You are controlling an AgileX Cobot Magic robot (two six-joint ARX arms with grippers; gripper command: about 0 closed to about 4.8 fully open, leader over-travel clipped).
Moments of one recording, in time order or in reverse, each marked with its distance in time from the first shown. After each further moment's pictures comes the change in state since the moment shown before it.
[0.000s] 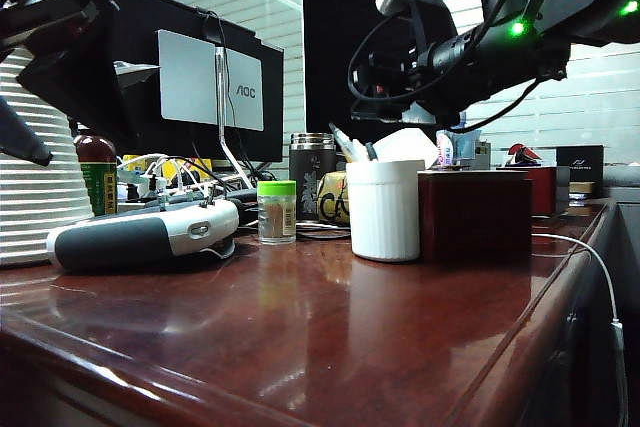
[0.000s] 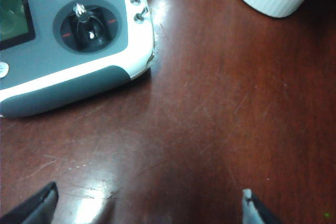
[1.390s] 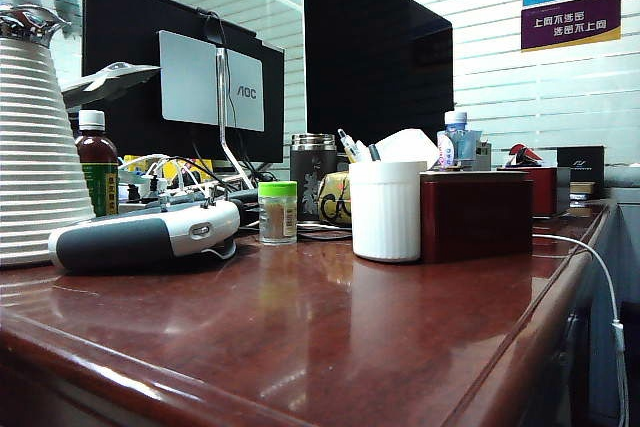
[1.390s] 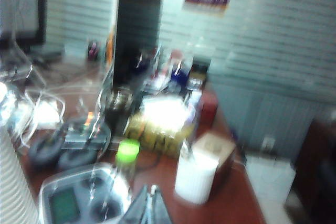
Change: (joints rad) left arm 0.000 -0.883 0.095 -0.142 0.021 0.064; right arm -0.010 -1.467 -0.090 -1.186 0.212 -0.060
